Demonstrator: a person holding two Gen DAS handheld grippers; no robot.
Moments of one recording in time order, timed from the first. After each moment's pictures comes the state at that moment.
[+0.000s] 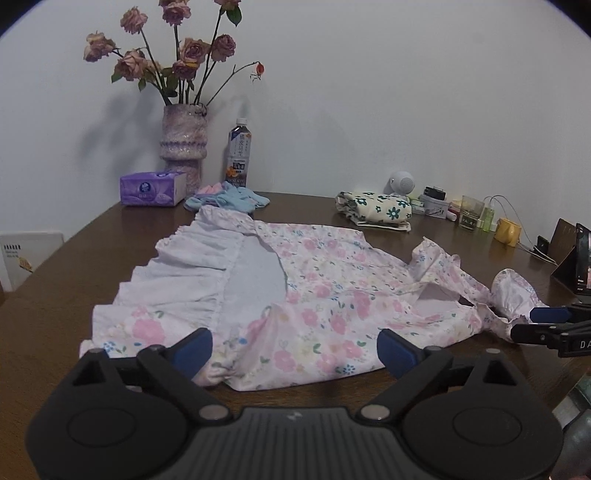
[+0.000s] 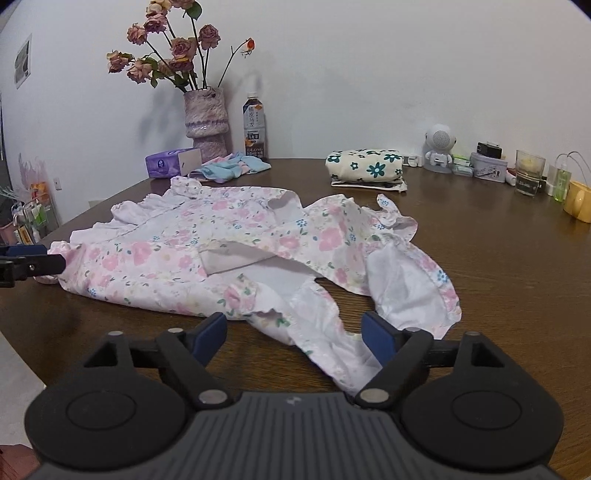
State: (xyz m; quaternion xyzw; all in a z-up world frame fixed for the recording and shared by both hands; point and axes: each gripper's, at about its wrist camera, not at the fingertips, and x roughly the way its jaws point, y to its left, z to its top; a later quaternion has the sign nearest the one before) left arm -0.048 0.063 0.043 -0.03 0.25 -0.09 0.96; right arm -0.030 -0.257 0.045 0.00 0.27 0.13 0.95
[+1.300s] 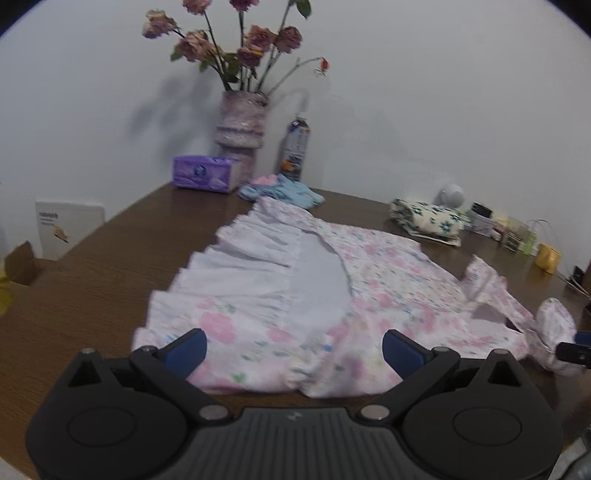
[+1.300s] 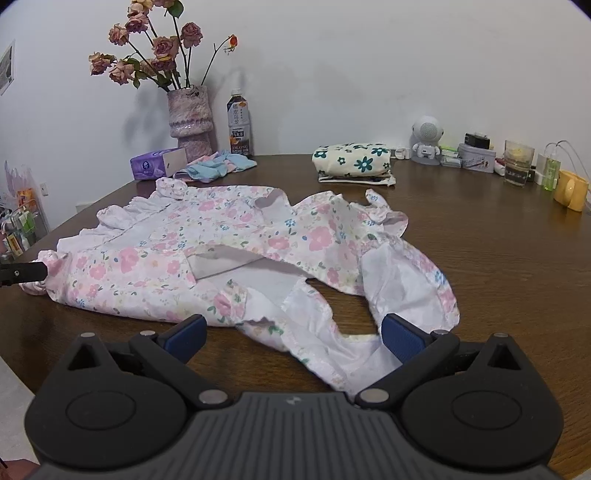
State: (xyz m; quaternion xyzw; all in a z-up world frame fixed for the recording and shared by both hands) left arm -0.038 0.105 0.043 -0.08 0.26 -0.01 0.96; right arm -0.023 -0.254 0.048 0.00 0.28 0.11 0.95
